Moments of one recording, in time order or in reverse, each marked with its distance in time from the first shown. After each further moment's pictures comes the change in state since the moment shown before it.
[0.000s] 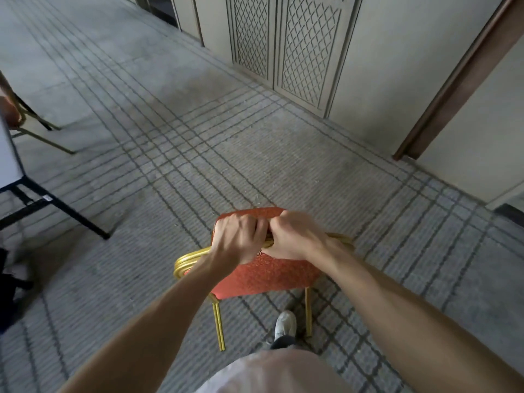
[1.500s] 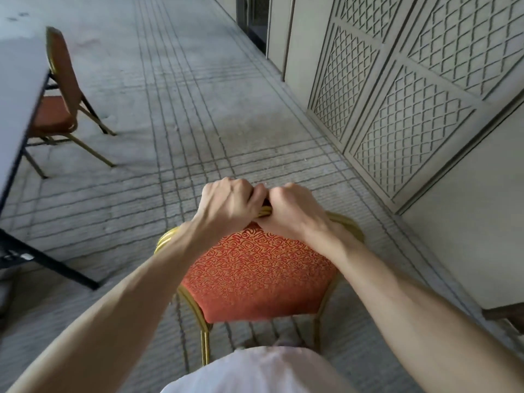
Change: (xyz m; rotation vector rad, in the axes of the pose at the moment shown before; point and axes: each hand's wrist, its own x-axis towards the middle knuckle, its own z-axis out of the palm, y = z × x) left_hand 0.566 -0.286 -0.063 0.192 0.213 -0.235; right_hand 0.640 0.164 -0.126 0.105 0.195 -0.332
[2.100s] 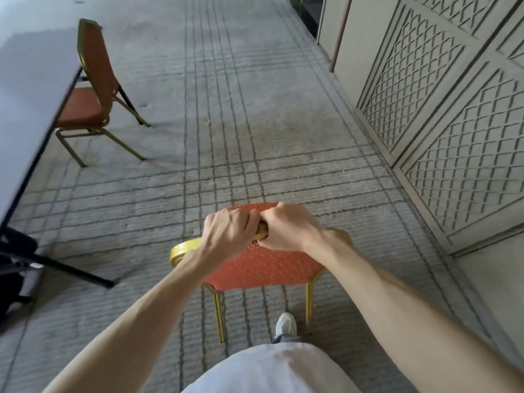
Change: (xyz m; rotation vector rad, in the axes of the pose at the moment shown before) left_hand 0.168 -0.069 0.123 0.023 -0.042 -0.185; right_hand 0.210 0.151 0.072 0.011 -0.400 -0.208
